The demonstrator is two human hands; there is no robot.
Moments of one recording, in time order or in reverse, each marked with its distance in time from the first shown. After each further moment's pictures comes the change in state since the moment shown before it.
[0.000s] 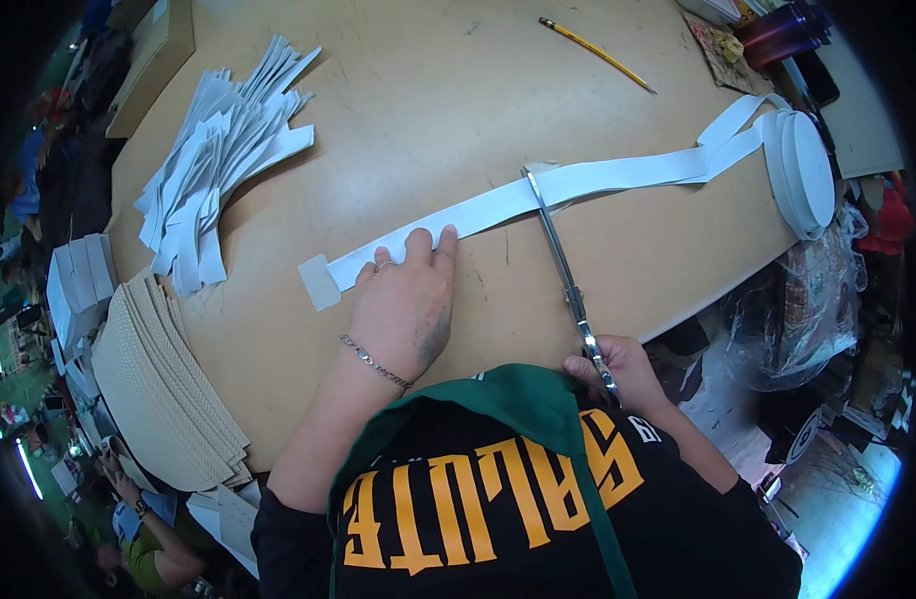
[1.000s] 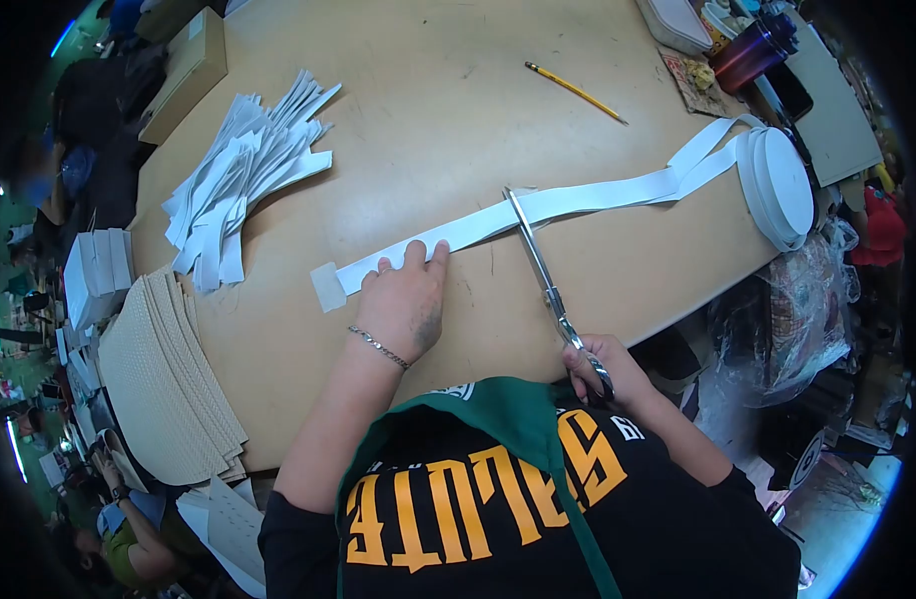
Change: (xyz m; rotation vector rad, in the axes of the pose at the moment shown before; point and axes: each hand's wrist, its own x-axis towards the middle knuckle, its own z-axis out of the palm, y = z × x) left_hand 0.000 0.006 0.006 0.036 0.005 -0.077; right_hand -0.002 -0.002 -0.015 0.026 -0.143 -0.088
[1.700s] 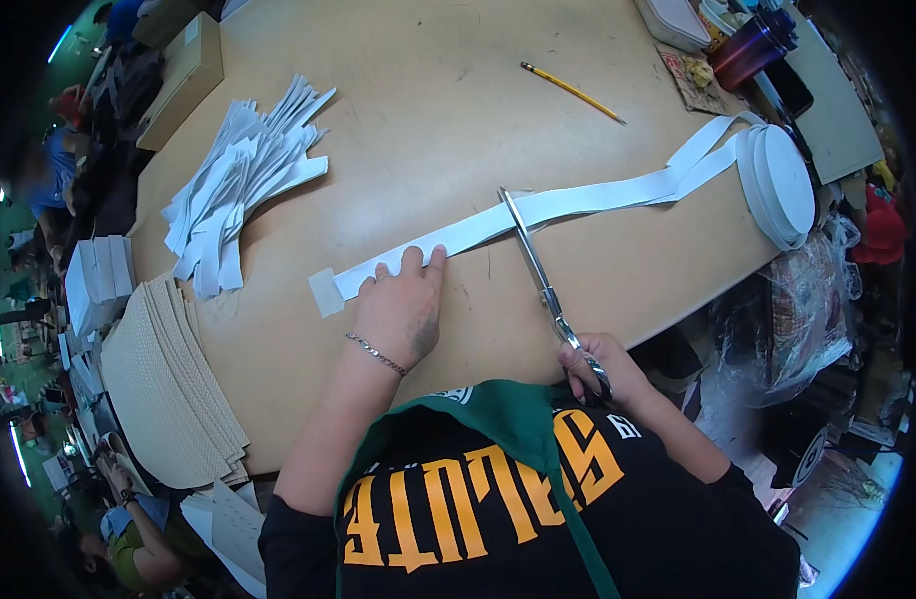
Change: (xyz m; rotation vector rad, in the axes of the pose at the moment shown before) left_hand 0.001 0.001 -0.002 -0.003 -0.028 0.003; right_hand 0.005 0.000 -0.002 0.035 -0.014 -0.023
